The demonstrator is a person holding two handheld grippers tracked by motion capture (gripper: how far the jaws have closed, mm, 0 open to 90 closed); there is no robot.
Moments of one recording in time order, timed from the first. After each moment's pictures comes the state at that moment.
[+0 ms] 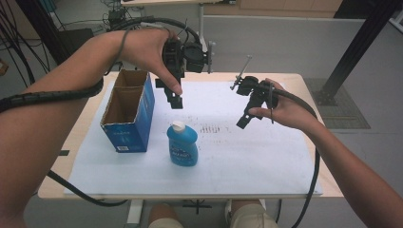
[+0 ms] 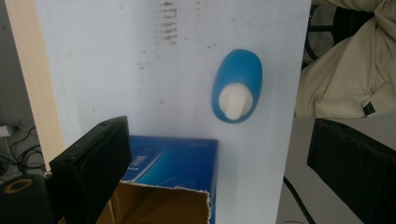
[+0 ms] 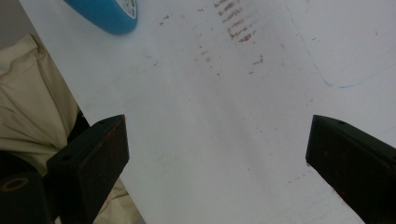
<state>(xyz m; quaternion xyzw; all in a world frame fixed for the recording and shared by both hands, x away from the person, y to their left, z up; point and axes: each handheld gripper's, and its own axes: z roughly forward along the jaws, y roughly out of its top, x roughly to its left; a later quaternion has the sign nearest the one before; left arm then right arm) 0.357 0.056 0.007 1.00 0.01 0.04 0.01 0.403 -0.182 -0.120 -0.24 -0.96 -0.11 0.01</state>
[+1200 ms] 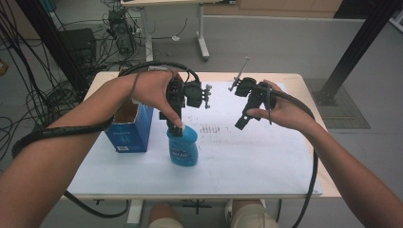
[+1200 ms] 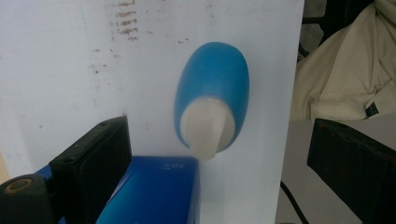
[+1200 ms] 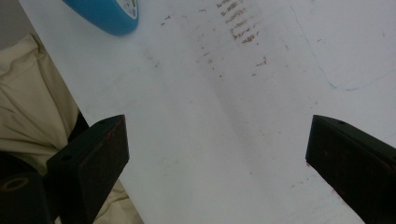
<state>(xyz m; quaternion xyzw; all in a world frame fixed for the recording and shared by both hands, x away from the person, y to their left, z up) 0.354 0.055 -0.080 1.00 -0.01 0.01 0.00 0.405 -0.180 -0.126 -0.24 -0.97 -0.11 0.02</state>
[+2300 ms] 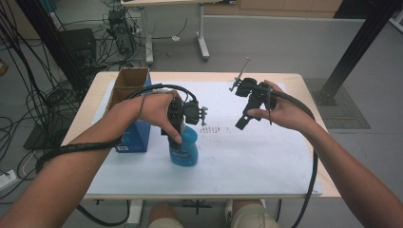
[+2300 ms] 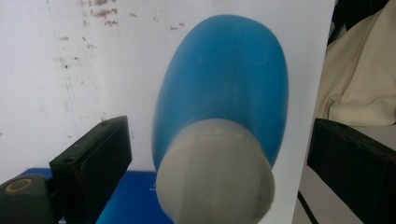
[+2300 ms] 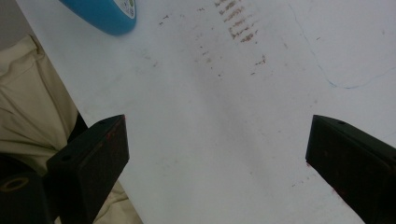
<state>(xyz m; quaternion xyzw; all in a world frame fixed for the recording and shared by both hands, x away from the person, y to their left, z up) 0.357 0.057 -0.144 1.00 0.00 0.01 -0.01 0.406 -0.182 -0.128 -0.24 -0.96 -0.11 0.02</state>
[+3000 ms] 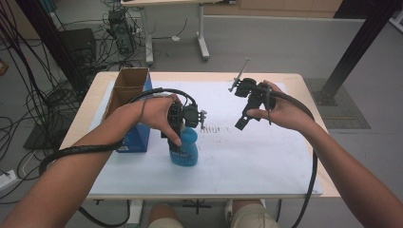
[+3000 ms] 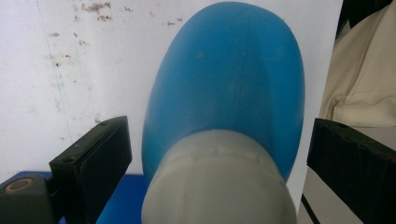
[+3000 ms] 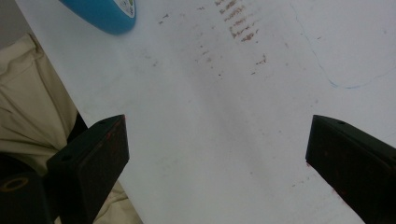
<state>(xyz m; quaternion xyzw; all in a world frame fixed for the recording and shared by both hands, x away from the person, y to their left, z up) 0.357 0.057 -0.156 1.00 0.00 0.00 -0.01 0.407 -0.179 -0.128 -0.24 -0.97 -0.10 0.02</state>
